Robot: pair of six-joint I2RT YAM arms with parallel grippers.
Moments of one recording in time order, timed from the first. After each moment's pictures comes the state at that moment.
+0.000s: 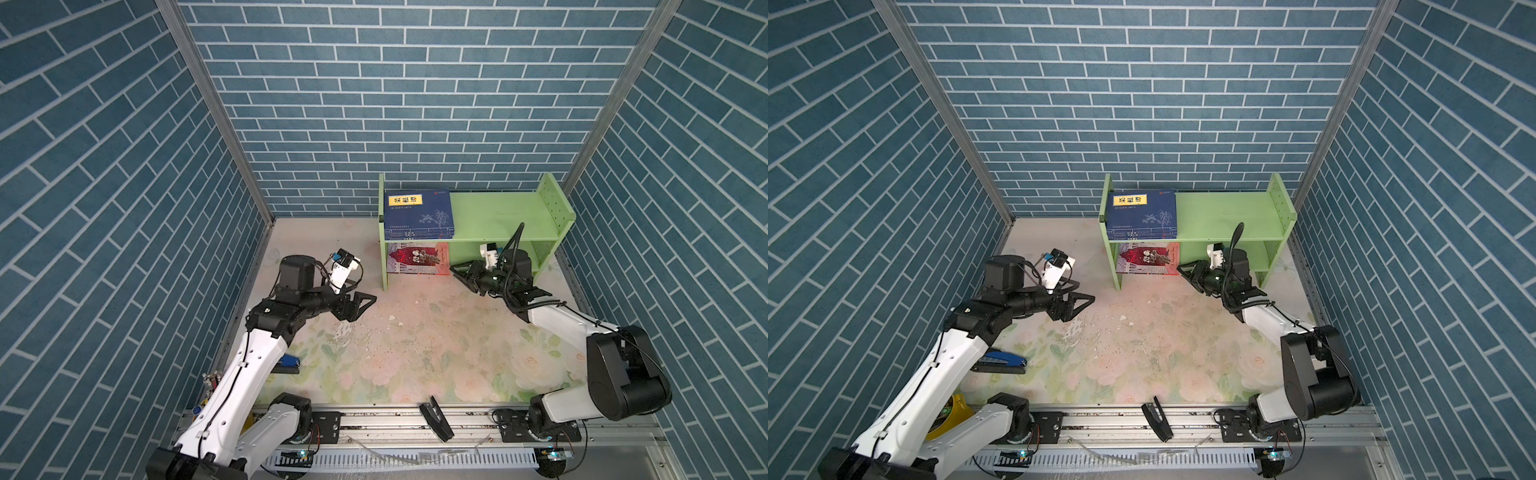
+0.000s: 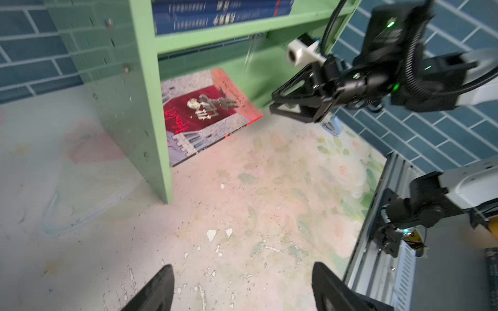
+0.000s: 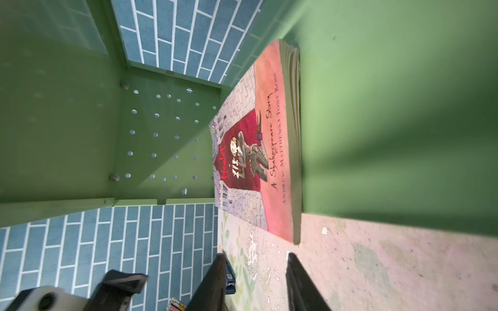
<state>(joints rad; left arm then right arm) -0.24 0.99 0.89 -0.59 0.64 0.13 0.31 1.42 0.75 0.24 -0.65 0.99</state>
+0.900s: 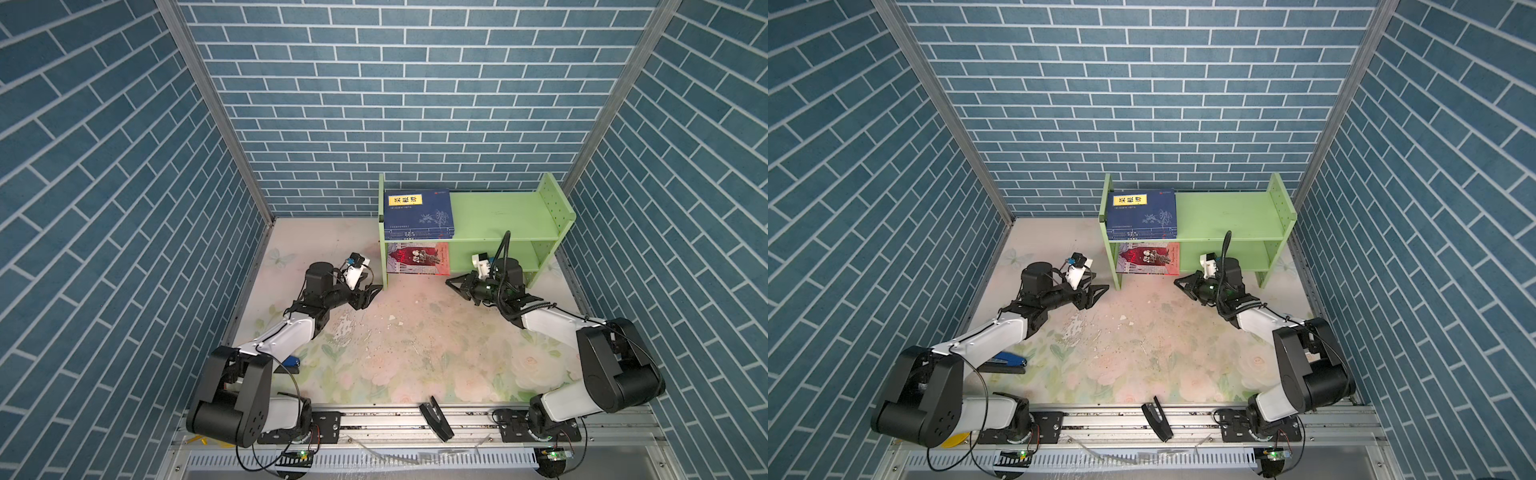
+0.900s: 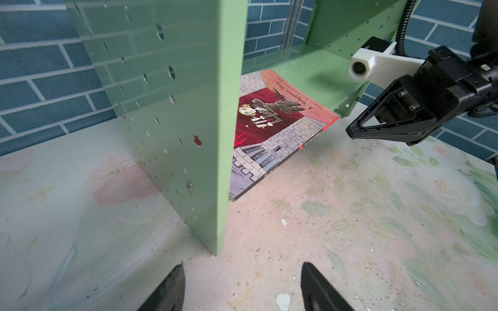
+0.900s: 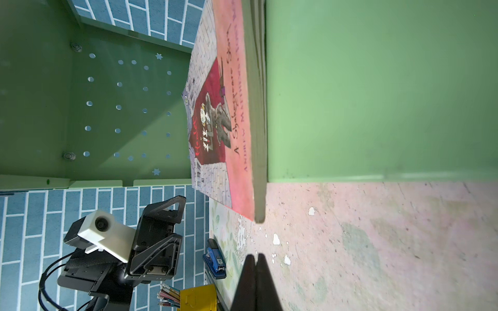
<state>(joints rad) -0.24 1.36 0.62 0.30 0.60 0.12 0.35 1.50 0.69 0.33 -0.66 0.99</state>
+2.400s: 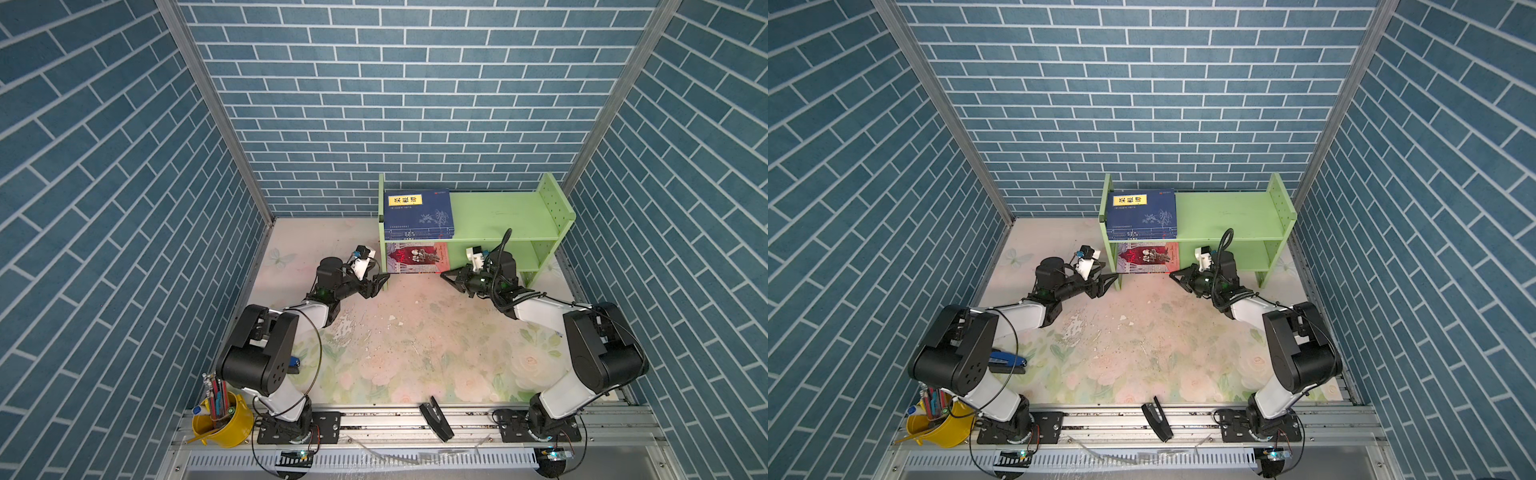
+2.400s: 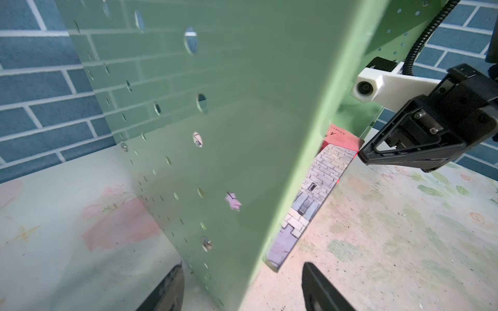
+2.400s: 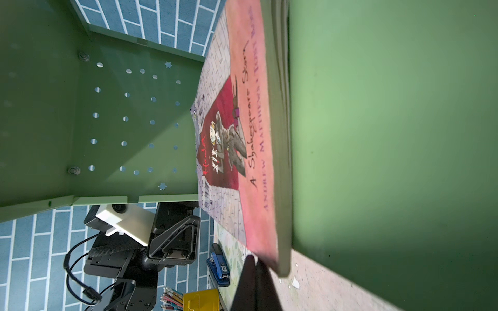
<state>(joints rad) -0.27 1.63 0.68 0.63 0.58 0.05 0.35 1.62 0.78 0.40 -0.69 1.00</state>
